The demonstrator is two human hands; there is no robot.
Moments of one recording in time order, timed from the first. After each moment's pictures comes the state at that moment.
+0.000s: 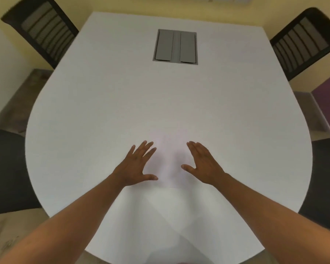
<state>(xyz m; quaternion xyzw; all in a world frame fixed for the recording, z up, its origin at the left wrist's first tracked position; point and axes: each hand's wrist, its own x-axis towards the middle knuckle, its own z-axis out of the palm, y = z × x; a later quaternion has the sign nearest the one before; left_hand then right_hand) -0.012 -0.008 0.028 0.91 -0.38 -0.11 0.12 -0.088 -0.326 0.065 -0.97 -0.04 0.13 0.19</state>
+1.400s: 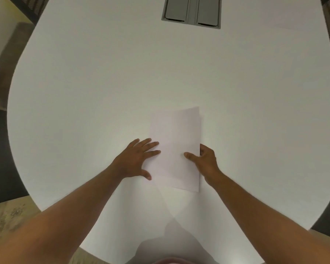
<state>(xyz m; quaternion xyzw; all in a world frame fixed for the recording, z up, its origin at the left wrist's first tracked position) 0.035 0.002 -0.054 0.89 -0.41 -0.17 0.11 -0.041 -0.299 0.001 -0.70 0.32 0.13 0.63</state>
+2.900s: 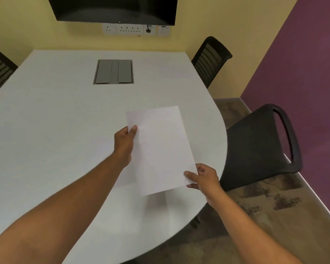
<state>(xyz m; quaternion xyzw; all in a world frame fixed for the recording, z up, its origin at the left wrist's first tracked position) -0.110 -0.277 0.172 0.66 0.06 -0.16 0.73 -0.334 -0.472 0.158 -0.63 0.35 -0.04 0.69</state>
